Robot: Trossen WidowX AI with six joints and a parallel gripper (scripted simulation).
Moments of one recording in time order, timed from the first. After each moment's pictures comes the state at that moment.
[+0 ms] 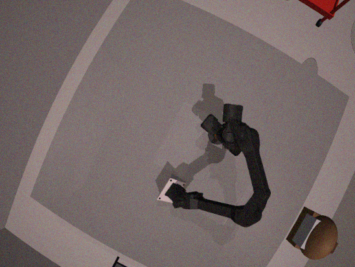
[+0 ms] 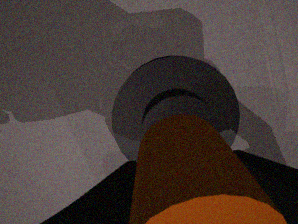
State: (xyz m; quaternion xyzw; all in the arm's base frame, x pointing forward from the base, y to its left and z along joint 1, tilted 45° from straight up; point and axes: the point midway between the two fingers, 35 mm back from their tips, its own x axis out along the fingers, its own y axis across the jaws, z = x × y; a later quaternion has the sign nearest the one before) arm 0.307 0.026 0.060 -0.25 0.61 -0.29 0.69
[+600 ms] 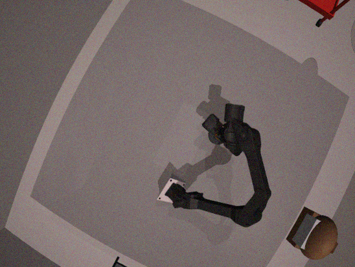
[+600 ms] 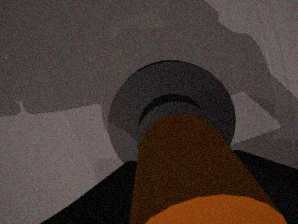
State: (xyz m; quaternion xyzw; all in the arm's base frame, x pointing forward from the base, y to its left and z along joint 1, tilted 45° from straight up) arm 0.310 0.023 0.062 -0.24 0.61 -0.30 0.69
